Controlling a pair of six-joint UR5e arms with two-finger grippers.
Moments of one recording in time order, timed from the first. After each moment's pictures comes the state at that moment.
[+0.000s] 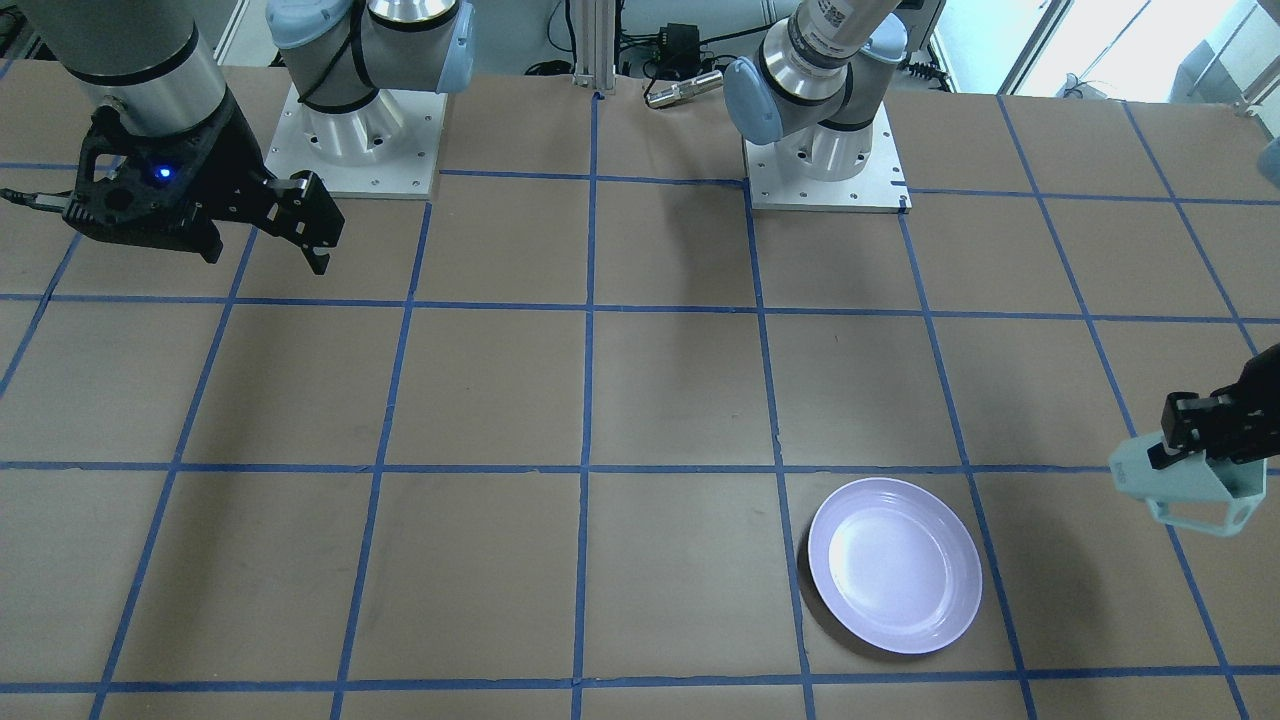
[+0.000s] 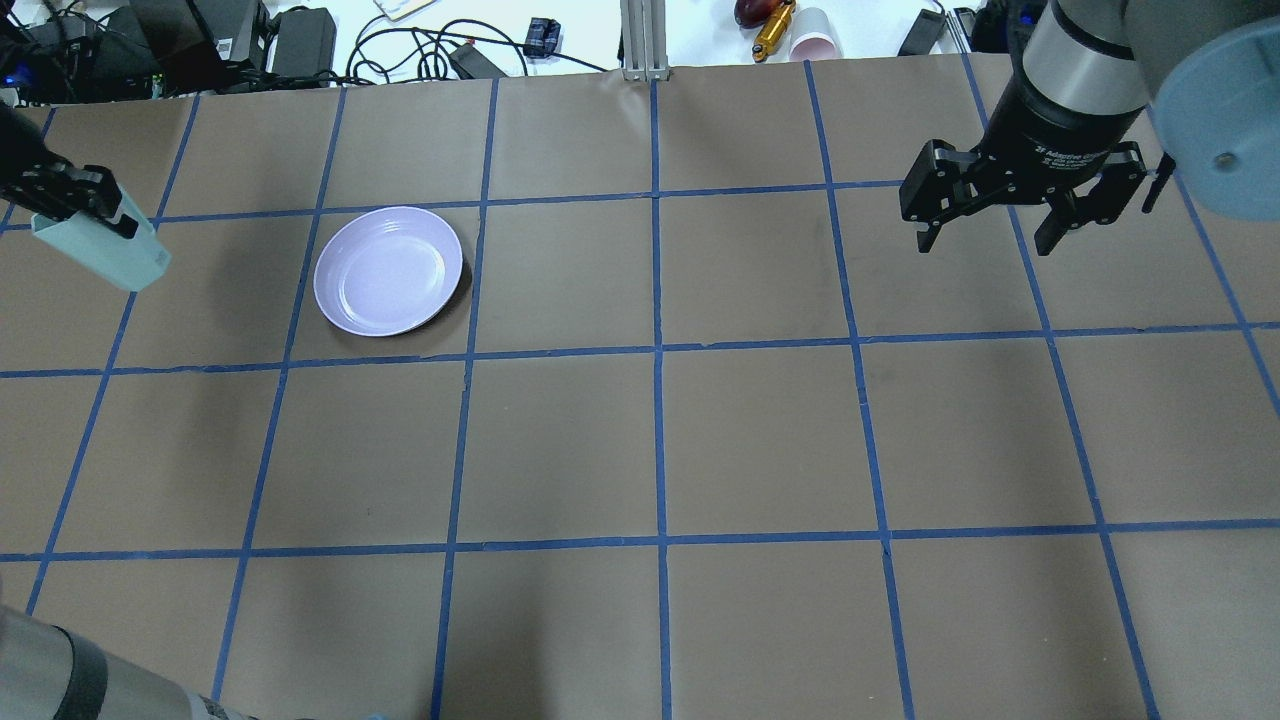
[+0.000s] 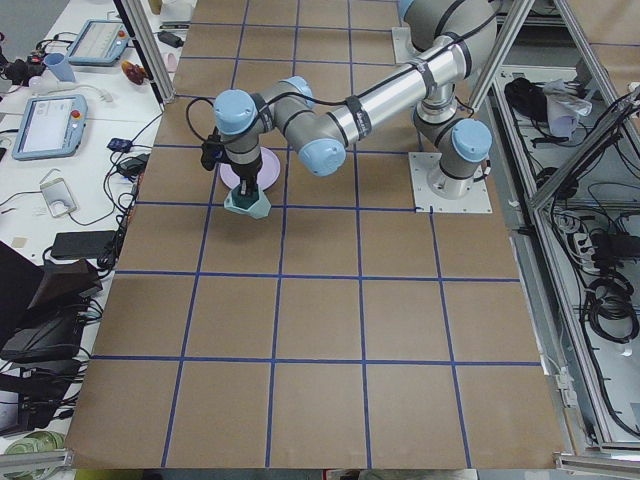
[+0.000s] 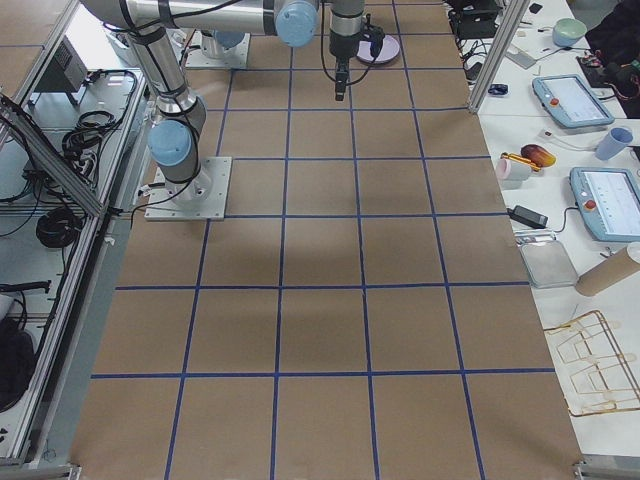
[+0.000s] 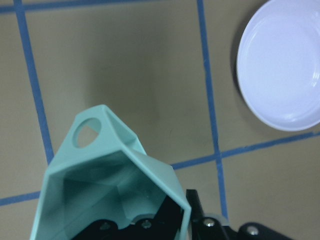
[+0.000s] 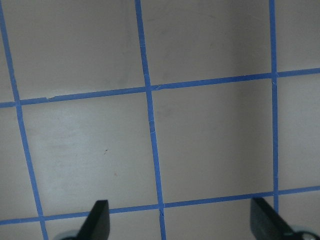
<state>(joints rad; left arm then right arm) -1.08 -1.93 -1.42 -1.34 1.48 0.62 1.52 -1.59 1.63 -1.60 -1.59 0.04</state>
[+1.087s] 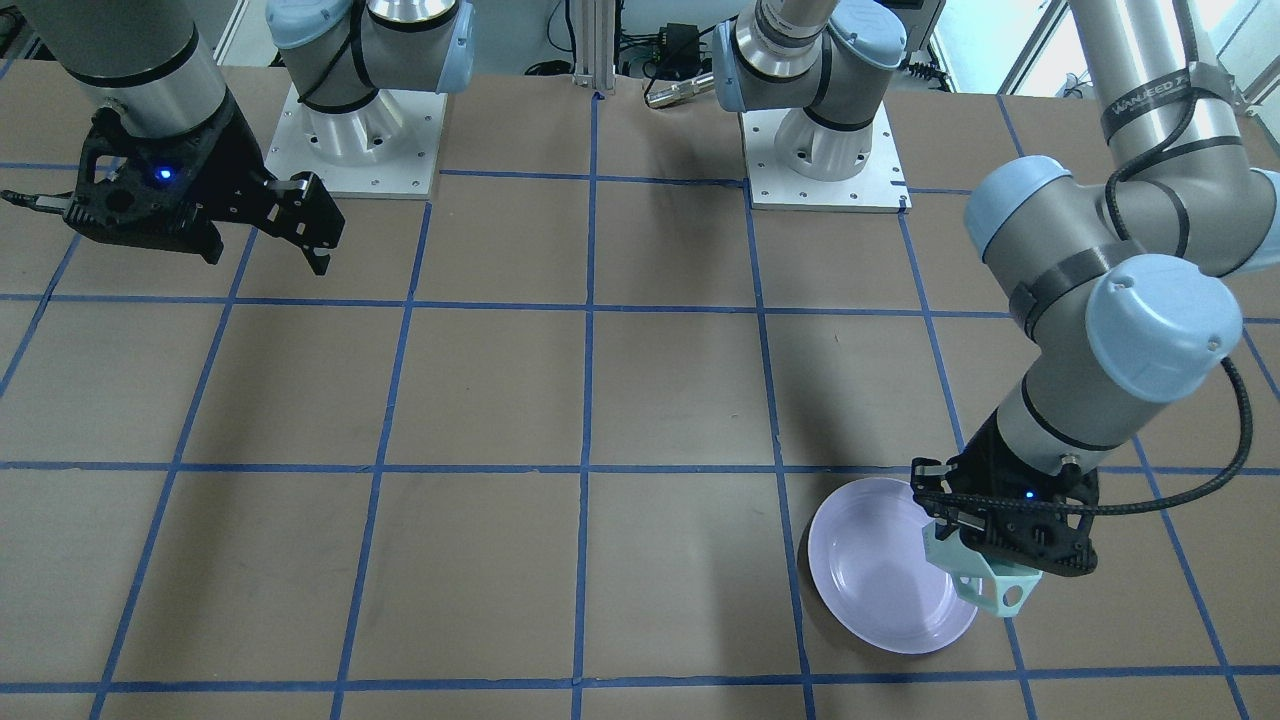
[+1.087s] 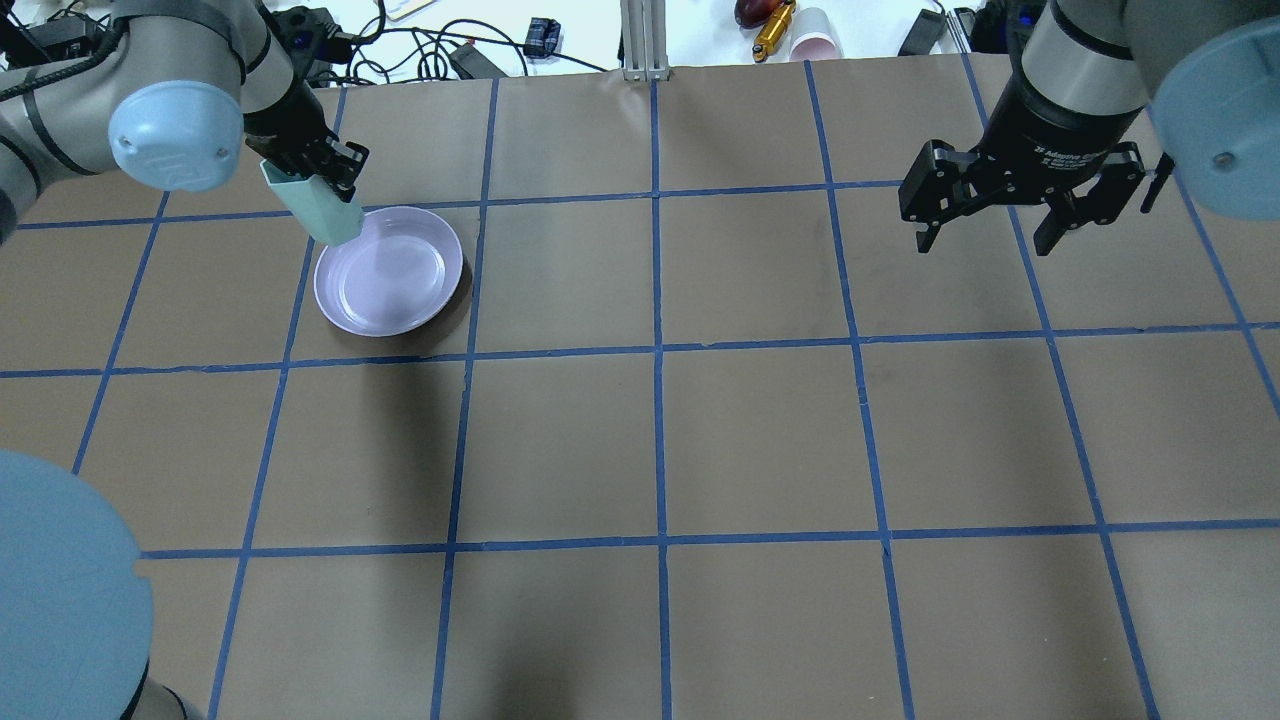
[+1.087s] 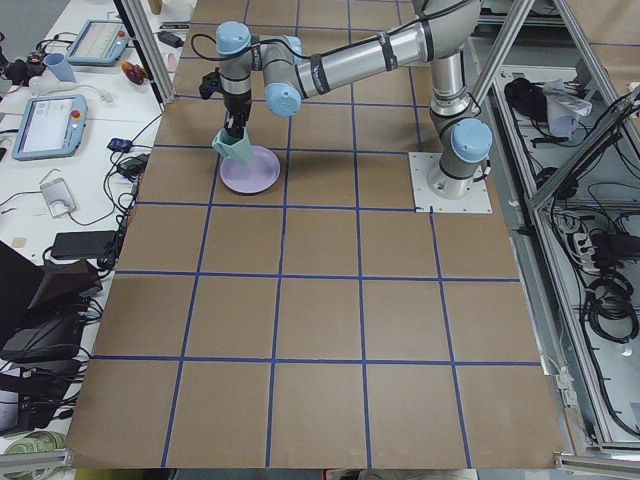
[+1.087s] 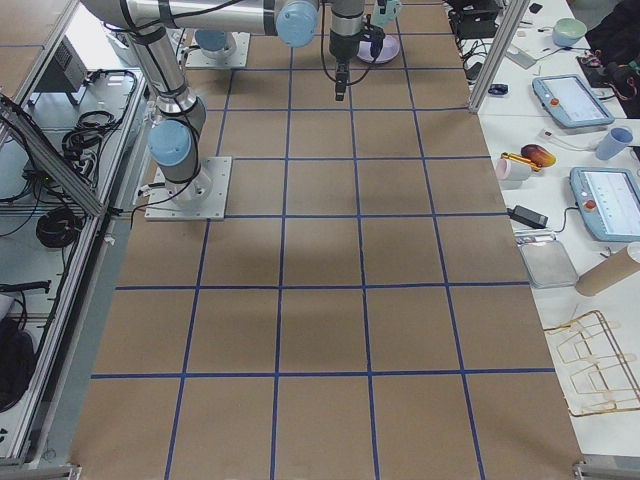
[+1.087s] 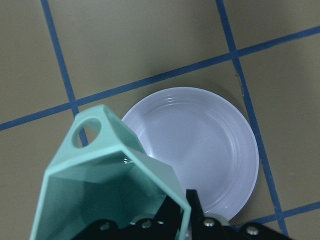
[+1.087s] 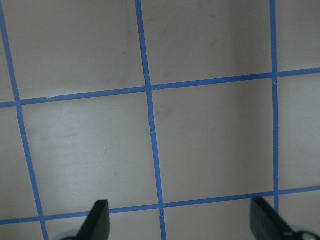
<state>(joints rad) -1.42 -1.98 -1.51 -1.11 1.57 0.48 1.52 -1.59 1.63 -1.60 -1.59 0.04</state>
